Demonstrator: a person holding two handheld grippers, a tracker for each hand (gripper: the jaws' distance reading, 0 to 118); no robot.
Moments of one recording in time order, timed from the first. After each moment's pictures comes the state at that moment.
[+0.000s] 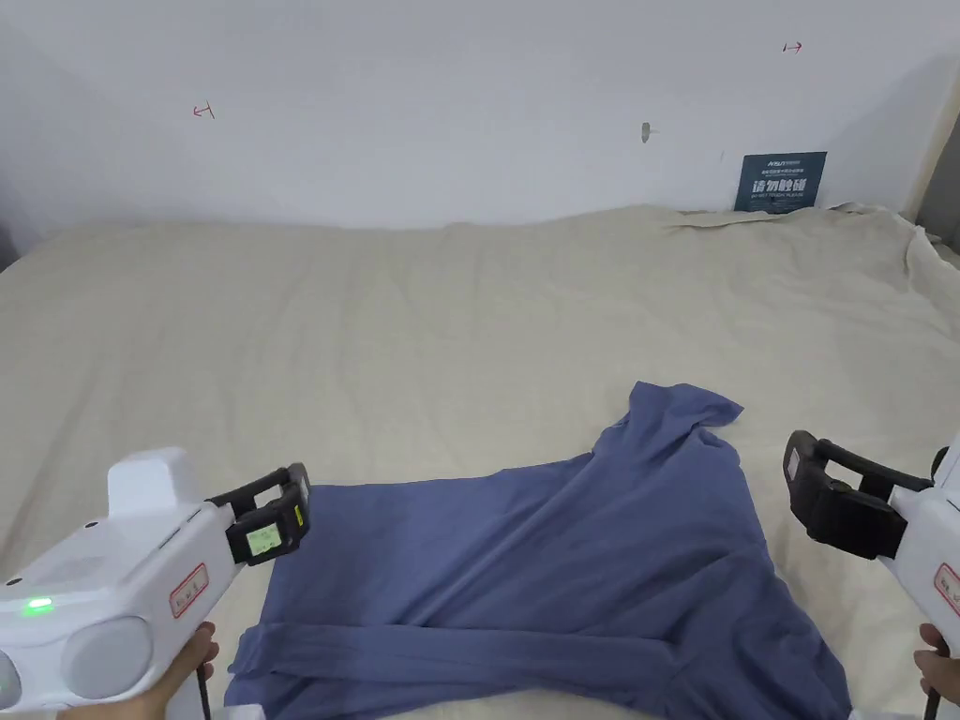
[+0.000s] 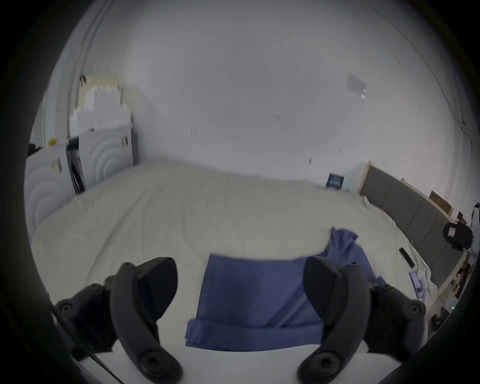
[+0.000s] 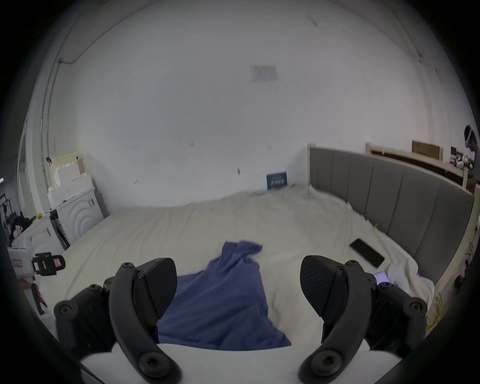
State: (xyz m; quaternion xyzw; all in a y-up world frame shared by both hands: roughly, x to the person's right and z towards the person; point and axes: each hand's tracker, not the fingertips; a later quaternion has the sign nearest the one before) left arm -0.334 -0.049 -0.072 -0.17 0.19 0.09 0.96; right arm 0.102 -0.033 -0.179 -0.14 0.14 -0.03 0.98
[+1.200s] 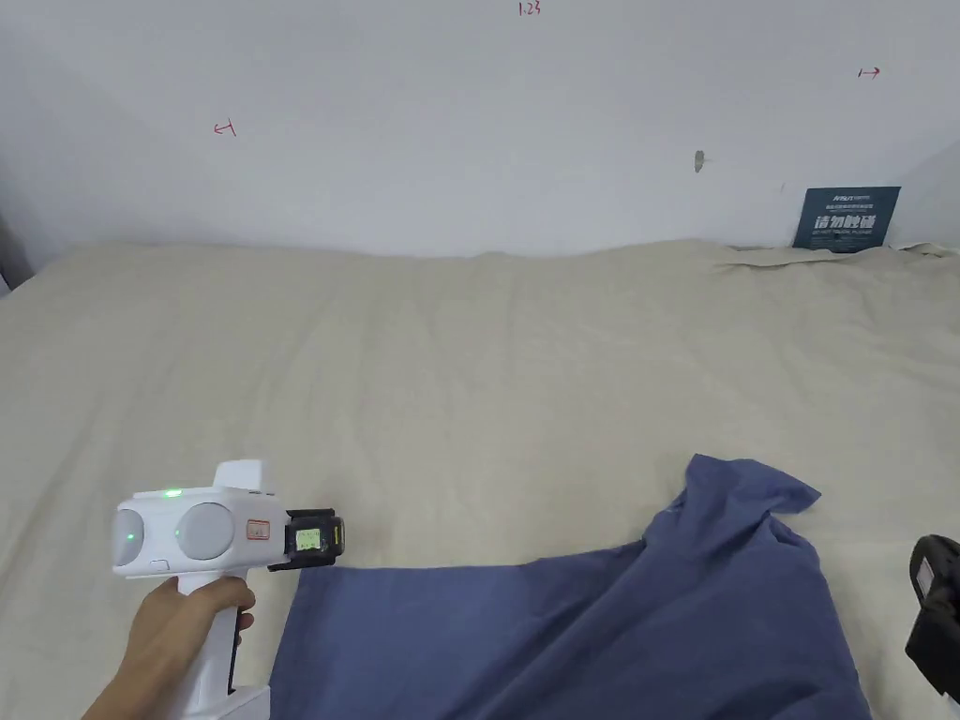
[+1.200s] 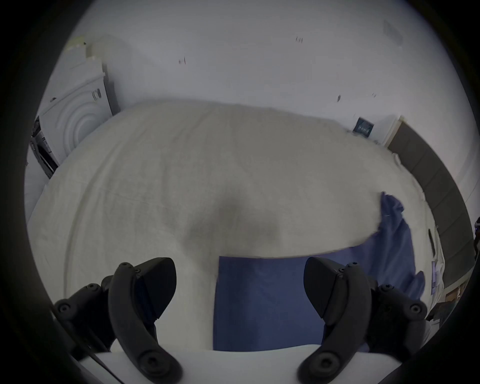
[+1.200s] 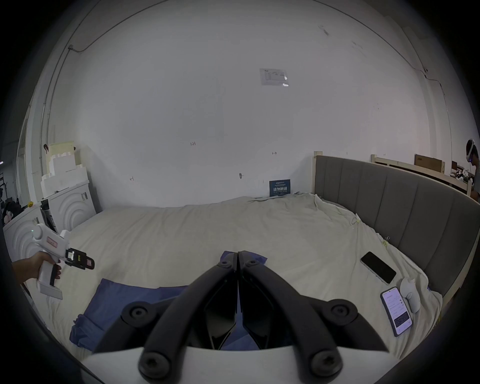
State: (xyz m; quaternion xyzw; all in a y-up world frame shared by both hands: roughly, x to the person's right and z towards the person) left arm -0.477 -0.153 -0.295 -0.44 0.17 0.13 0.87; right arm 0.058 -0.073 -0.256 -0.15 0.14 -0.01 0.98
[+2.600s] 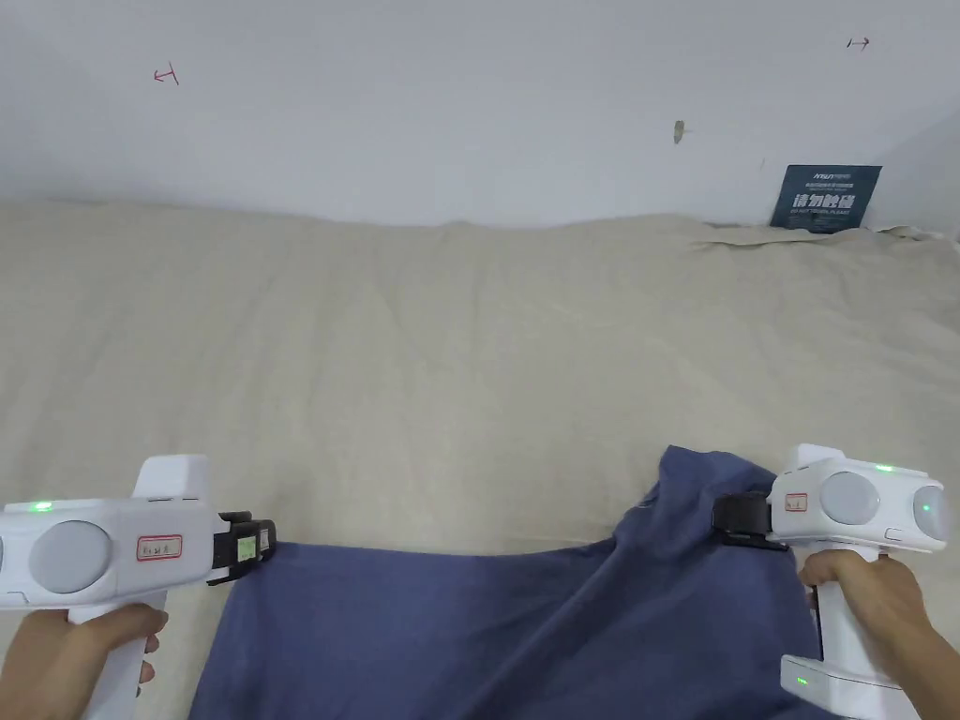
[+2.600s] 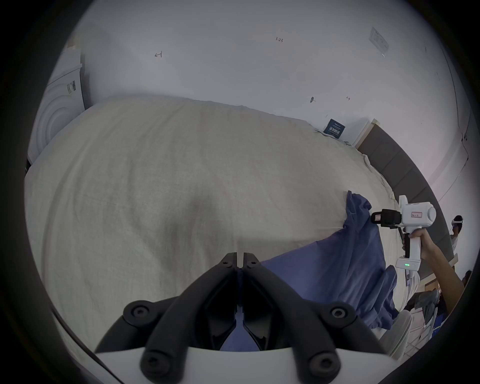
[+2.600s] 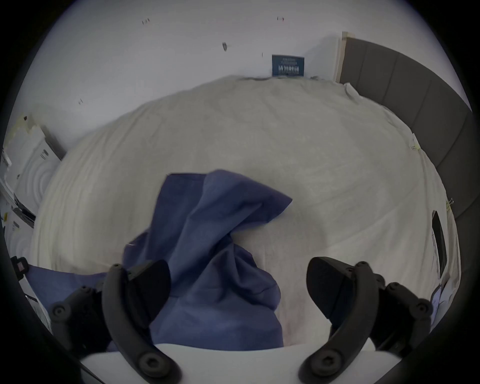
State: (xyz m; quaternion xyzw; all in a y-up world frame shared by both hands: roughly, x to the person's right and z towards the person) left arm -0.458 -0.119 -0.265 -0.41 0.07 0.18 0.89; right arm 0.008 -0.222 -0.541 -0.50 0.11 0.03 0.86
